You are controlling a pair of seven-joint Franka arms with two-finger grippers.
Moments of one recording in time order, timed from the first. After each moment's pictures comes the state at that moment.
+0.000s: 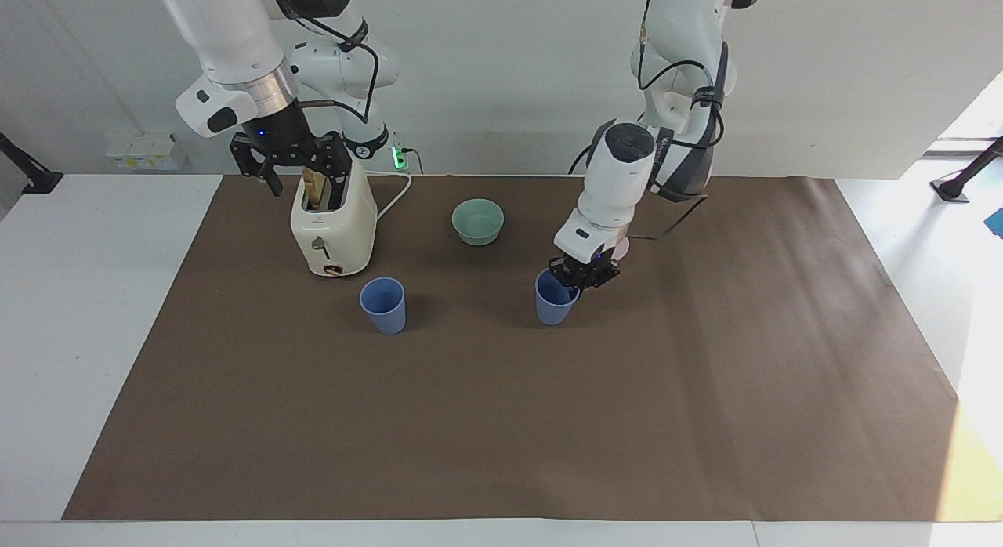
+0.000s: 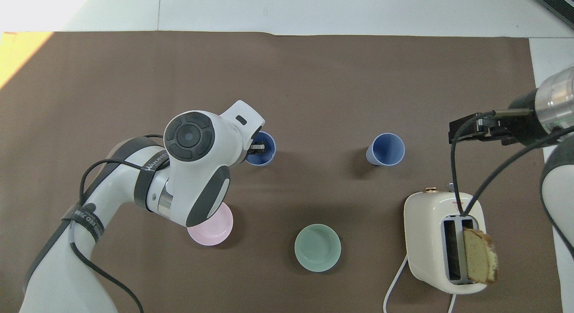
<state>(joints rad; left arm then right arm) -0.66 0.24 0.09 -1.89 -0.09 2.29 -0.52 0.00 0.03 0.11 -1.51 0.03 1.53 0.15</state>
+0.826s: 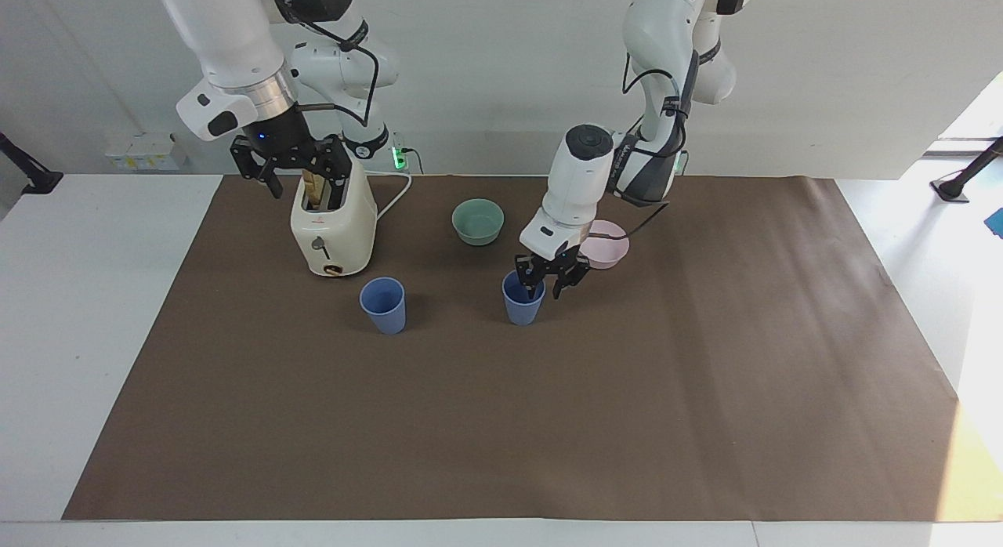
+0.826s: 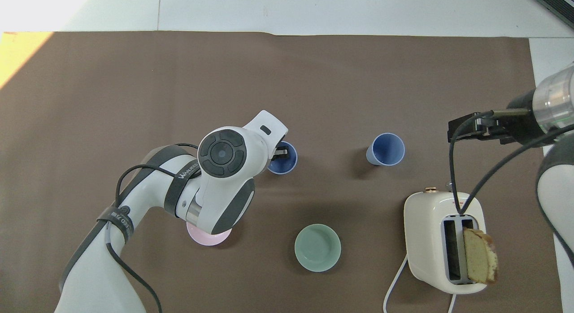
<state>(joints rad) -0.73 0.28 0.10 -1.89 -0.09 2.36 -0.59 0.00 0.02 0.11 -1.54 0.03 1.56 0.15</state>
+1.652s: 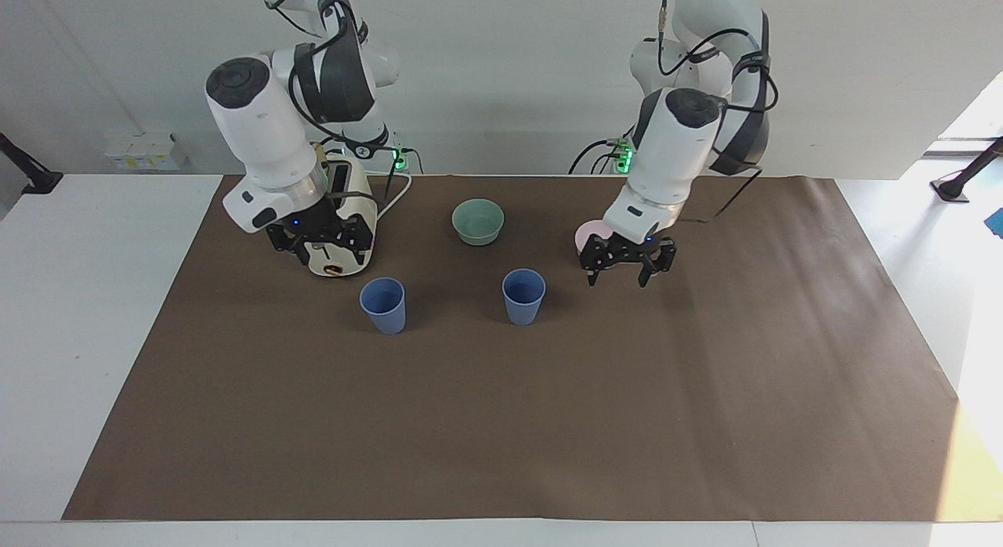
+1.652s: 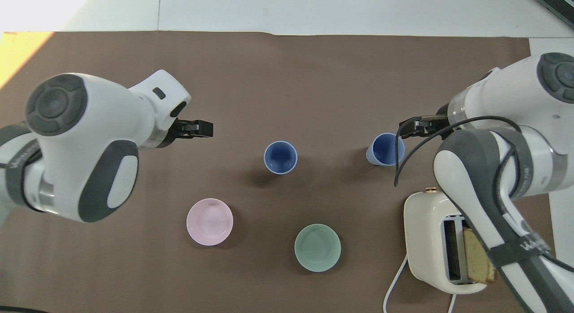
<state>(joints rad) -0.48 0.05 0.14 -1.85 -0.09 2.06 -0.23 0.02 0.14 0.11 -1.84 0.03 1.99 0.15</state>
